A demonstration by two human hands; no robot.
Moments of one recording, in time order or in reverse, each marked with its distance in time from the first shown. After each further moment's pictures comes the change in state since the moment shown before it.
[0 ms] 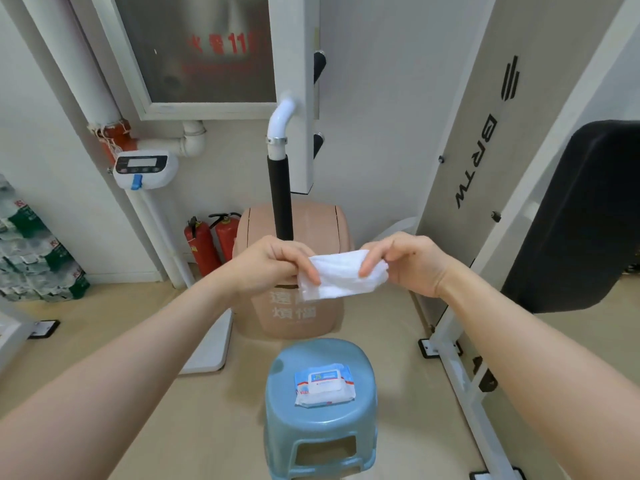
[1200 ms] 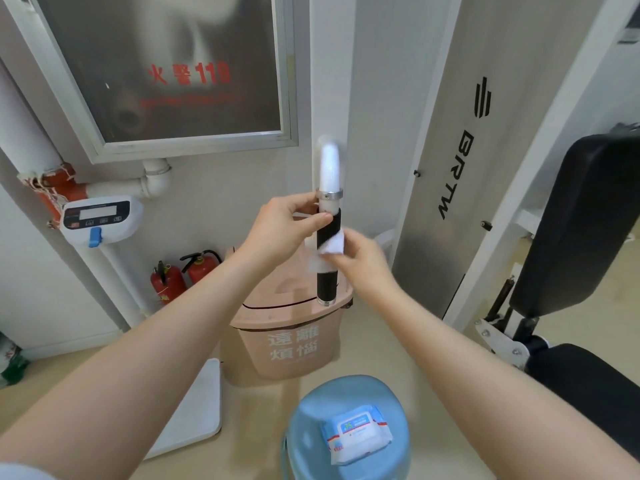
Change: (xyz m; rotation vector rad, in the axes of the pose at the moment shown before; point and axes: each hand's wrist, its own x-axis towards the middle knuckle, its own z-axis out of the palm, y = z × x) left_hand 0.096 0.000 -0.123 0.109 0.263 0.206; right_hand 0.162 -0.006 0.076 -0.377 0.707 -0.218
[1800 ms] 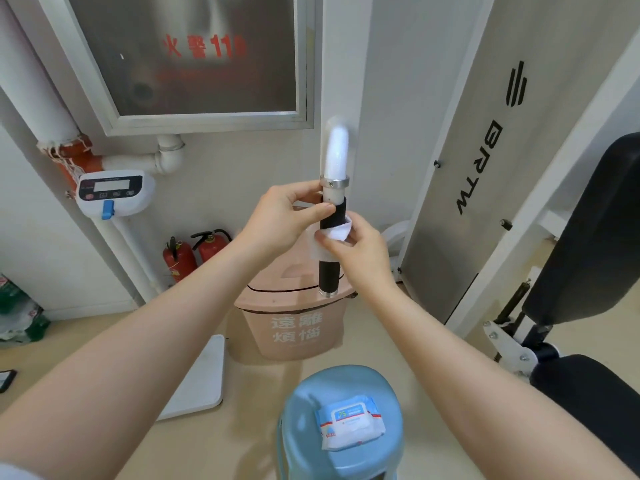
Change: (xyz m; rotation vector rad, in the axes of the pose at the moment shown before) left_hand -0.001 0.002 0.006 -0.038 0.018 -0.038; right_hand 0.015 0.014 0.004 -0.052 0.094 0.010
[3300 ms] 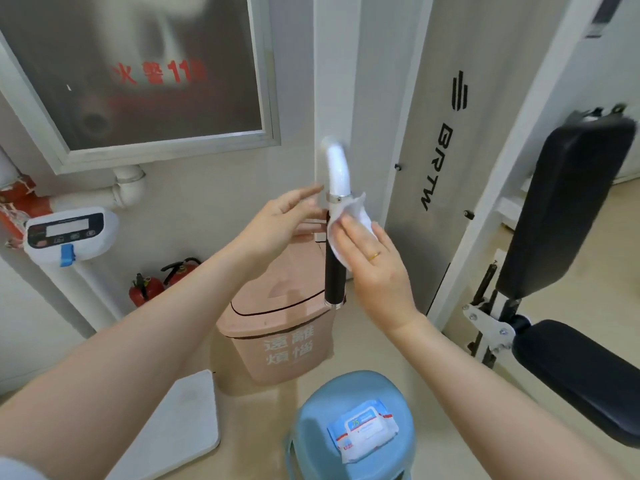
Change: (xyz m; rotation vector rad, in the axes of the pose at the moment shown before) left_hand 0.017 -0.010 -0.033 -0.288 -0.273 -0.085; right_hand -0.030 -0.009 0.009 -0.673 0.420 -0.781
